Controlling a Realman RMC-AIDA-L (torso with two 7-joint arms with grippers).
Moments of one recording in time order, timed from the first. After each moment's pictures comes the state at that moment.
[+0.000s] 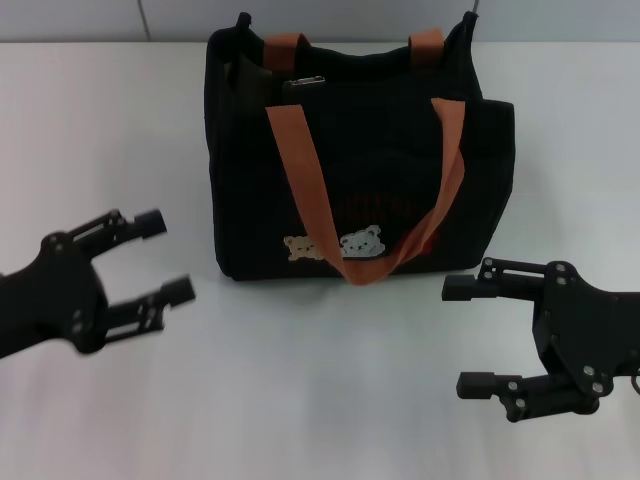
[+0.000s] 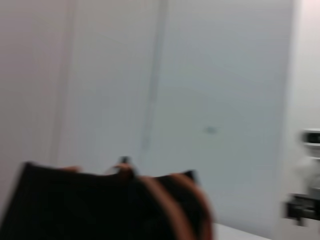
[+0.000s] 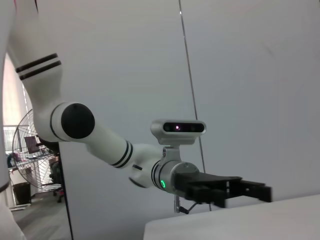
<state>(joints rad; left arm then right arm) -0.25 -2.03 0.62 0.56 1.78 1.89 -1.06 0.50 2.05 -0.61 -0.45 -2.05 -2.01 0.98</state>
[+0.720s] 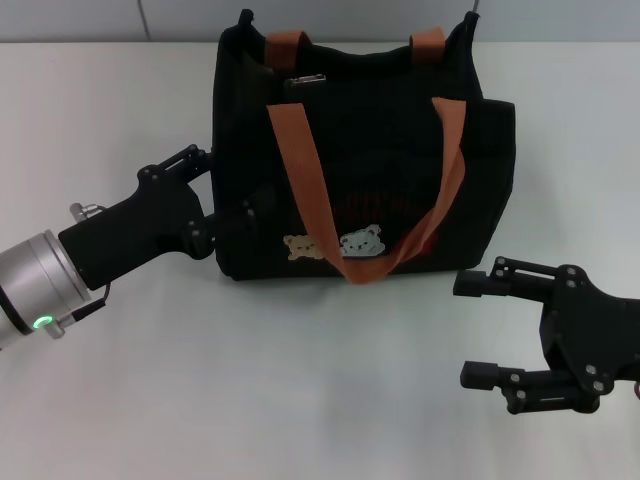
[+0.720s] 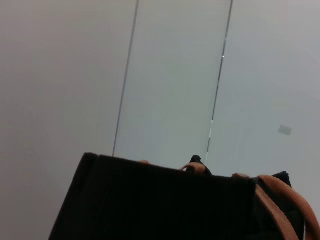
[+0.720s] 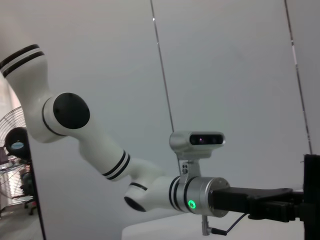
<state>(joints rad) -0.46 -2.07 0.54 0.25 1.73 1.55 -0.84 0.46 2.06 -0.57 -0.45 -2.05 -1.99 0.97</state>
